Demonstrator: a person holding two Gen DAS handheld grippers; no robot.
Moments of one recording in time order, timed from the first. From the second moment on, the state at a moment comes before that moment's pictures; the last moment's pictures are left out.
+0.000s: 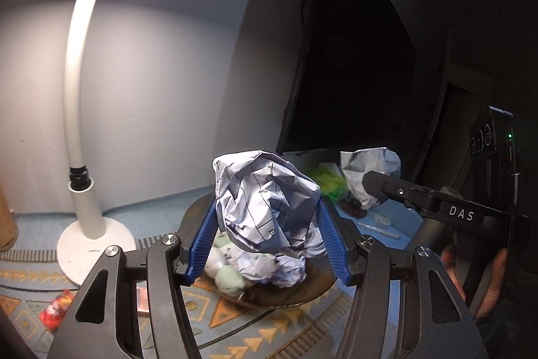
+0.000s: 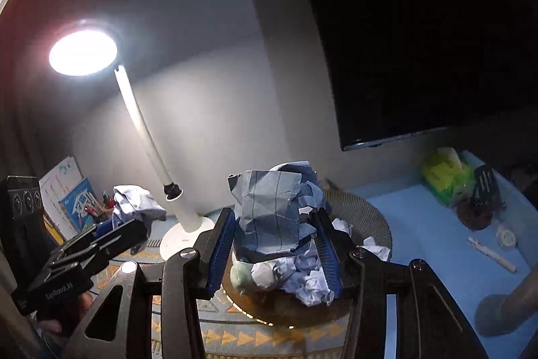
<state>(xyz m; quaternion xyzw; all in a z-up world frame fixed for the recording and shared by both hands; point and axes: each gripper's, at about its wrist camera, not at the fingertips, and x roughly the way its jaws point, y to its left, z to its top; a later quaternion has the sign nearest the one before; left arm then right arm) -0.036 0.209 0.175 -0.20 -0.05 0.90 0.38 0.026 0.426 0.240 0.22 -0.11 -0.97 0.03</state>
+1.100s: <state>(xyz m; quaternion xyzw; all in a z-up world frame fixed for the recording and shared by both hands) -0.063 0.306 0.073 -0.27 0.03 0.89 0.37 -0.043 0.509 0.143 0.27 -0.22 -0.94 0.05</state>
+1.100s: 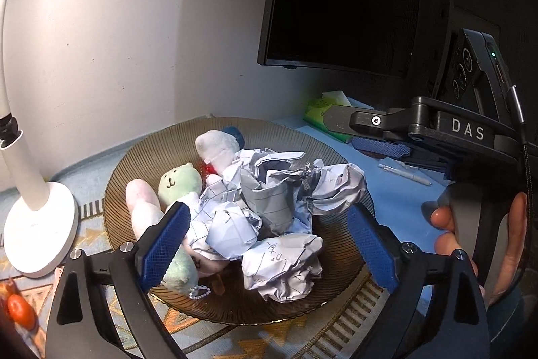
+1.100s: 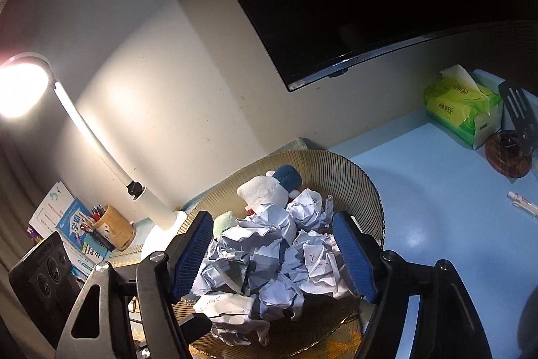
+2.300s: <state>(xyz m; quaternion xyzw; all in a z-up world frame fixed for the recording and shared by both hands) 0.014 -0.028 0.108 -0.21 -0.03 0.98 0.02 0.033 0.247 0.190 0.26 -0.07 -0.95 0.18</state>
